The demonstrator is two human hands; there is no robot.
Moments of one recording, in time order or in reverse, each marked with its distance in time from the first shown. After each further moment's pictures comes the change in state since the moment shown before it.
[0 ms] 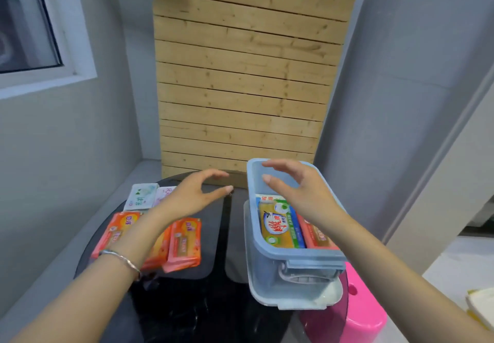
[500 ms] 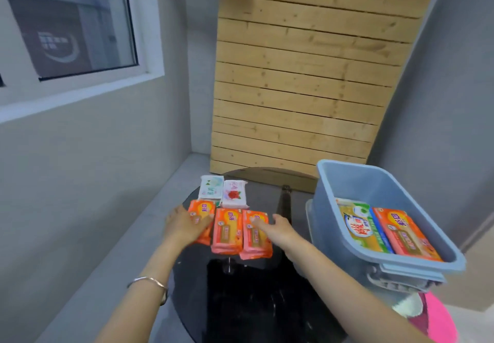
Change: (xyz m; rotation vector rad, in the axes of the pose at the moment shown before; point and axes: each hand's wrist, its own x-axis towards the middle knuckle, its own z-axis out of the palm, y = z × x) left_hand -0.079 -0.185 -0.052 0.132 0.222 -0.735; right_hand 0.009 0.025 0.196 0.093 -0.287 0.713
